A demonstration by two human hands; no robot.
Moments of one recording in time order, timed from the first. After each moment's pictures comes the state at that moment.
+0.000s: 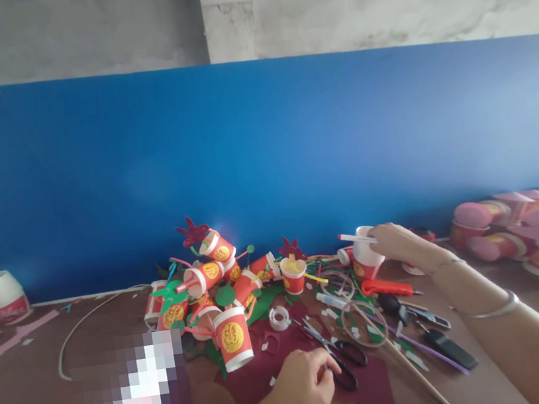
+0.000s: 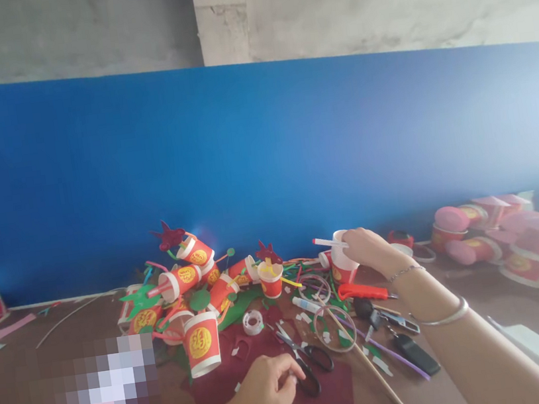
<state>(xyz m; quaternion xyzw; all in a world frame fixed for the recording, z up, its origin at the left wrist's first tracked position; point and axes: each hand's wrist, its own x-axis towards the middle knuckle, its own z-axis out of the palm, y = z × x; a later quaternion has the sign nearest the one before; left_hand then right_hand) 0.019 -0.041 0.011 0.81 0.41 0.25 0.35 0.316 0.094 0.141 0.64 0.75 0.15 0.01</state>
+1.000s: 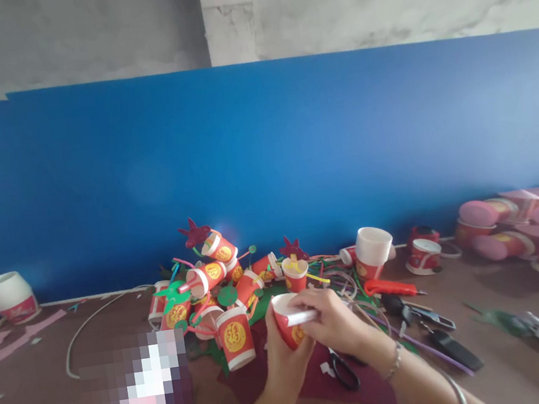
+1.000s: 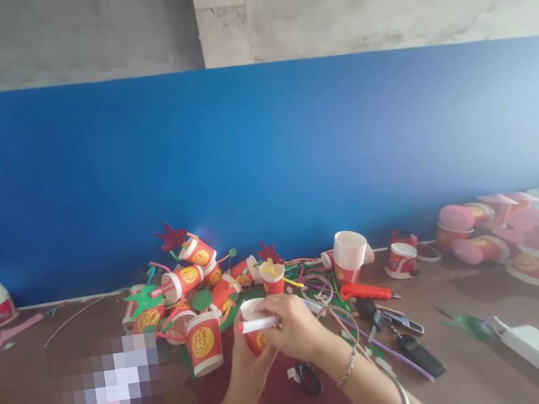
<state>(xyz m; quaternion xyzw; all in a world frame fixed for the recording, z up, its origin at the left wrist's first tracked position) 0.019 -0.021 0.004 0.50 0.44 0.60 0.45 0.144 -0.007 0.088 0.38 0.82 -0.18 -0.37</state>
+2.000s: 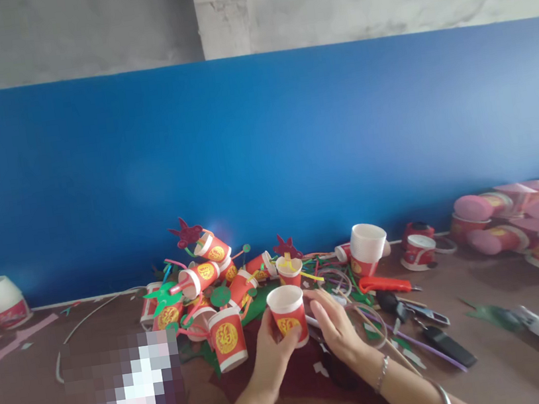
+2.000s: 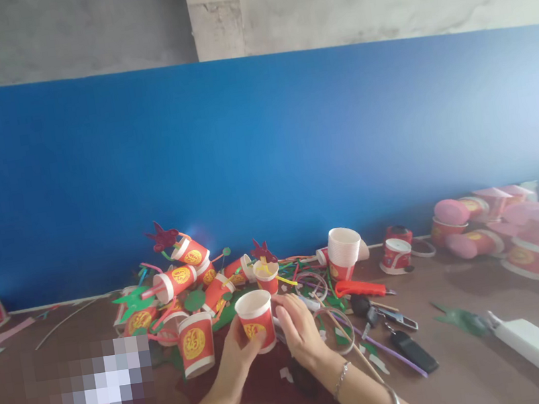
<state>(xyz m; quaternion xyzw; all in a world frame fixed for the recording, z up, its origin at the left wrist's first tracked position) 0.011 -0.018 0.017 0.48 0.33 0.56 0.59 0.168 0.003 0.016 0.46 0.74 -0.14 -0.46</state>
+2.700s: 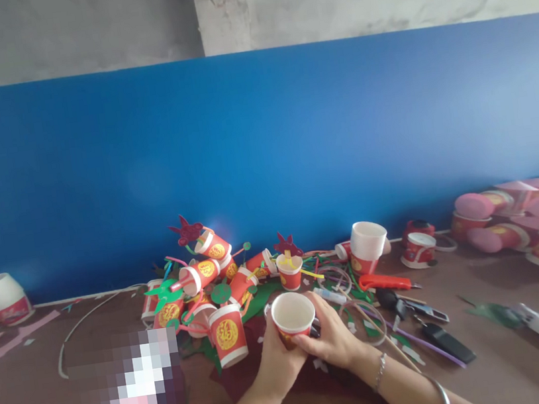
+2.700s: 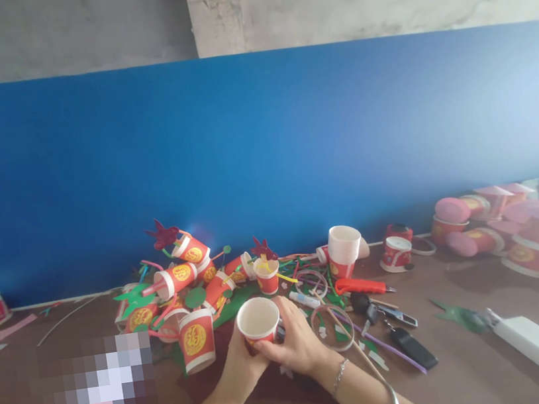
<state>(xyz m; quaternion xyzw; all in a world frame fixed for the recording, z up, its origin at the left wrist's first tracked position) 0.016 -0.024 0.010 0.57 0.37 0.55 0.48 0.160 -0.006 0.024 0.40 0.79 -0.18 -0.43</state>
